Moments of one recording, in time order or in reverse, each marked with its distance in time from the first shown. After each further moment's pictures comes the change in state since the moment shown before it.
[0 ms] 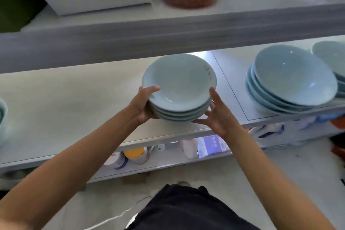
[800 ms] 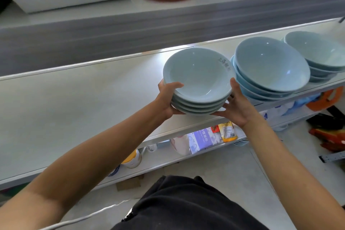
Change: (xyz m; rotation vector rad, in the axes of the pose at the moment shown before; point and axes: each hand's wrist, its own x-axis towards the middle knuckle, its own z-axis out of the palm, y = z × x) left_hand 0.018 -0.015 0.088 -0.024 -0.032 -0.073; right_hand -0.019 -0.028 -0.064 0.016 0.155 -0.070
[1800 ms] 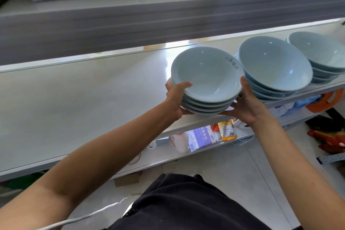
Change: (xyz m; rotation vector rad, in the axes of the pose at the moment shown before) left_hand -0.007 -0.015 0.018 -0.013 0.067 0.005; right_hand -0.002 -0.006 -0.016 0.000 0.027 0.028
